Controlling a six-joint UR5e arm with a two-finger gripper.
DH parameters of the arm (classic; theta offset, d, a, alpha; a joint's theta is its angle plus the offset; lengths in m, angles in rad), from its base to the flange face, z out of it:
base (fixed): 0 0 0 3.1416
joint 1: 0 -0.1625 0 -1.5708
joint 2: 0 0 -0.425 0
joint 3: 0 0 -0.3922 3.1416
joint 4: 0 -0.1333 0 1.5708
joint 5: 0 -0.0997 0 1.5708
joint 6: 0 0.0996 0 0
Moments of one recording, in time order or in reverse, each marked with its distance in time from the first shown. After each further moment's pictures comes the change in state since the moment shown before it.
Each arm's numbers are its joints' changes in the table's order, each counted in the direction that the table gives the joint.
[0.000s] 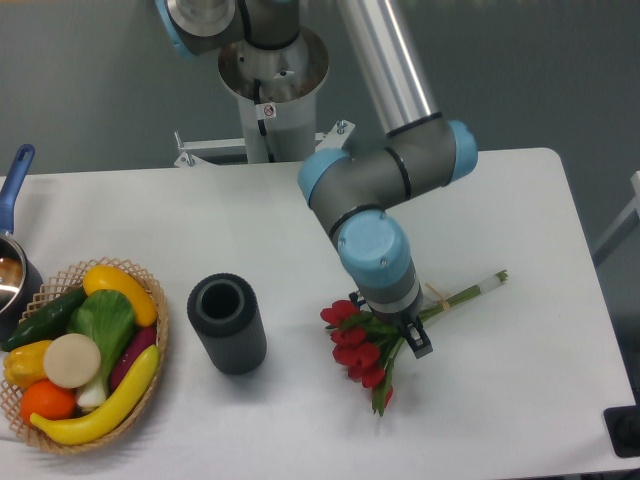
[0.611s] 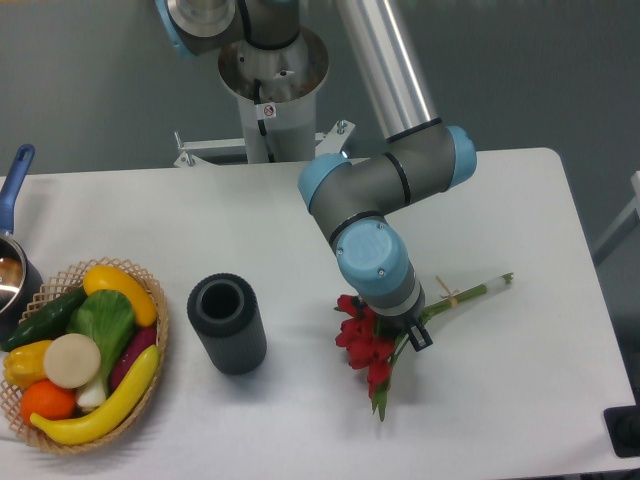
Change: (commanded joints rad) arm 0.058 -0.130 -0.029 -0.008 -0.222 -0.012
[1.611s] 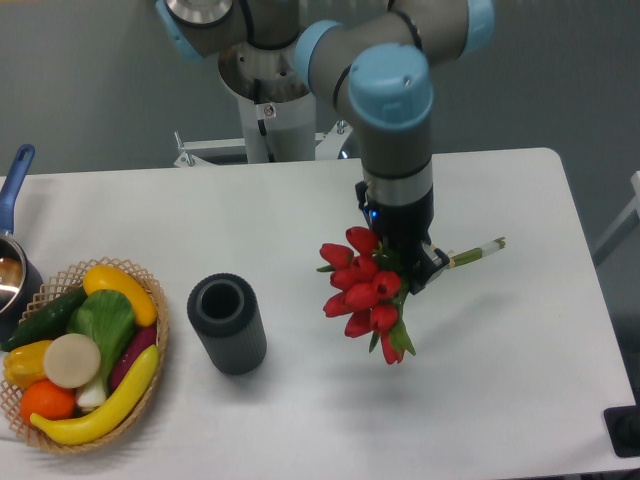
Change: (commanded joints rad) arm -0.012 0.235 -0.038 0.020 0.077 -0.041
